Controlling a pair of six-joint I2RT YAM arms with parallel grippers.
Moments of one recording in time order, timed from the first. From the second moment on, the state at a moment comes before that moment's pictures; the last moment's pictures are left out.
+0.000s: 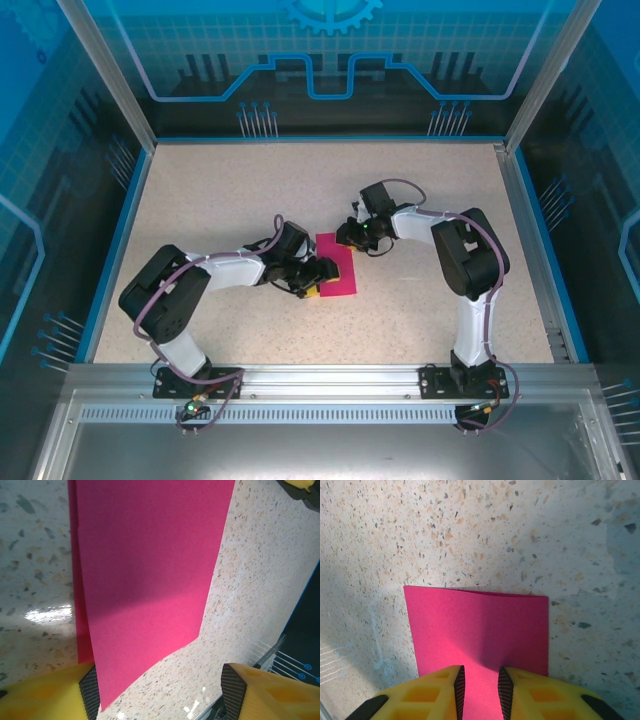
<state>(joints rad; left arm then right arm) -0.60 1.69 0.80 -0.08 0.53 -1.05 0.43 2.02 1.22 -0.28 -0.46 0.65</state>
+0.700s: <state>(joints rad) -0.60 1.70 0.82 0.07 0.54 -1.08 0.42 2.02 1.22 -0.28 -0.49 0.65</state>
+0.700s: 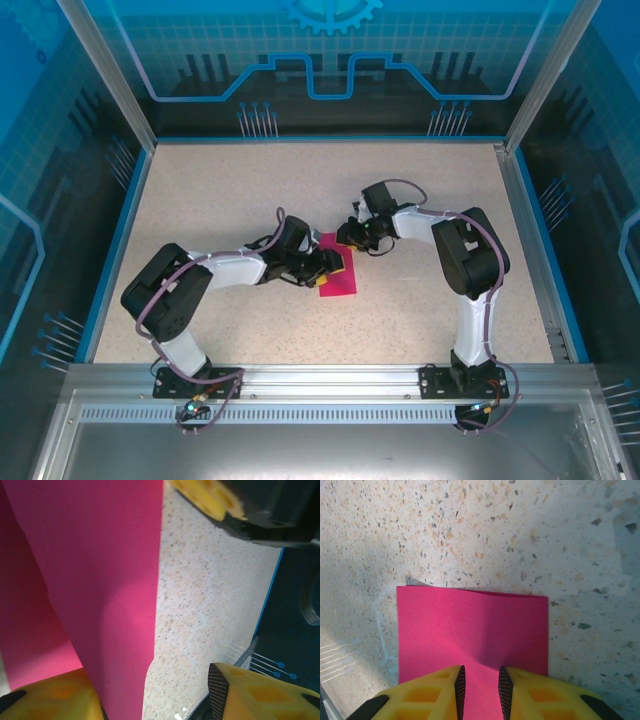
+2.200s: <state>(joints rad) -0.60 1.75 0.82 0.17 0.55 -1.10 0.40 2.02 1.21 -0.28 -0.55 0.65</state>
